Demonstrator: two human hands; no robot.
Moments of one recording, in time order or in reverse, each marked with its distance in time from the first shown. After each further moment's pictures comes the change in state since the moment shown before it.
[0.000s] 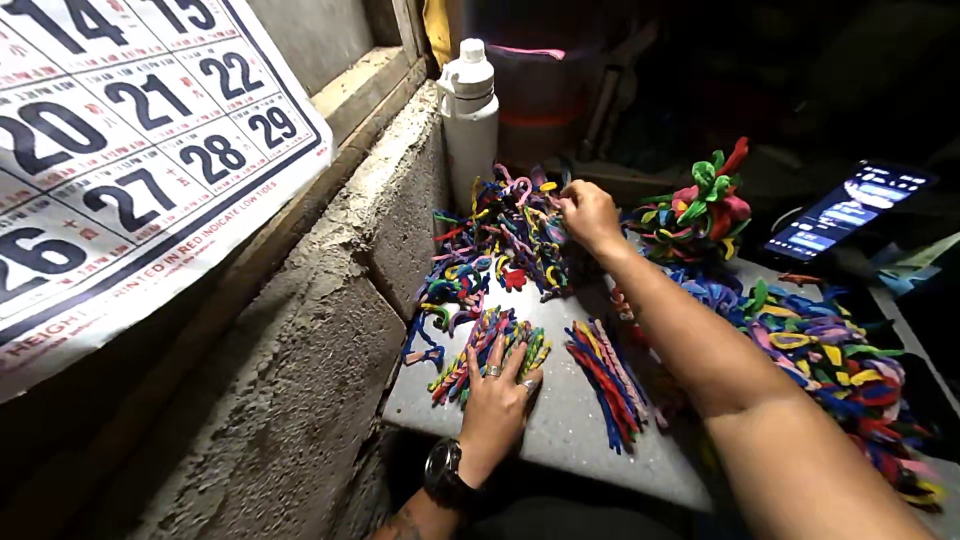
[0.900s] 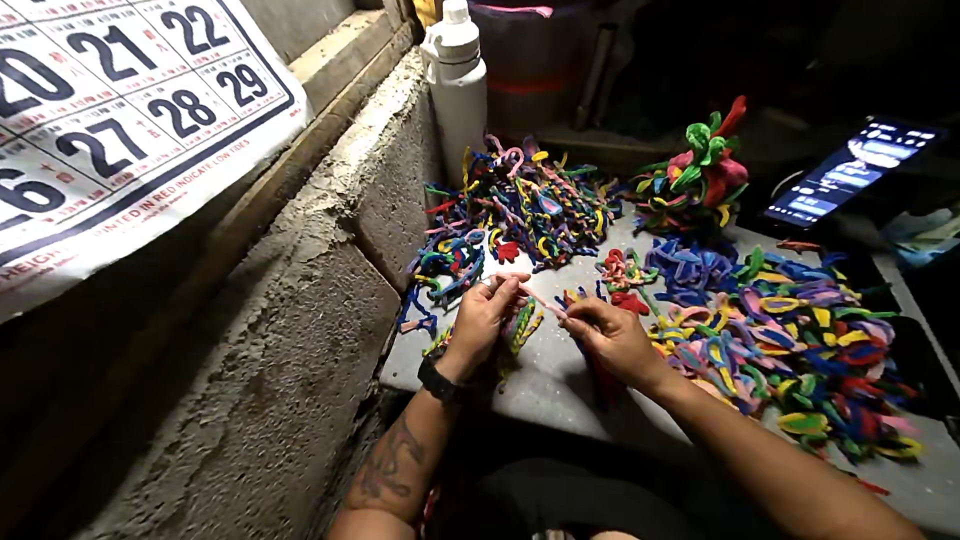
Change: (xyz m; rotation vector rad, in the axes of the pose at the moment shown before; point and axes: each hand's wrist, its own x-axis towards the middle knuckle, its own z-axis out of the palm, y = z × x) left_hand 0.070 -0.002 -0.052 -1.465 0.100 -0.514; right_hand -0.226 0.019 0.001 0.614 -0.119 -0.234
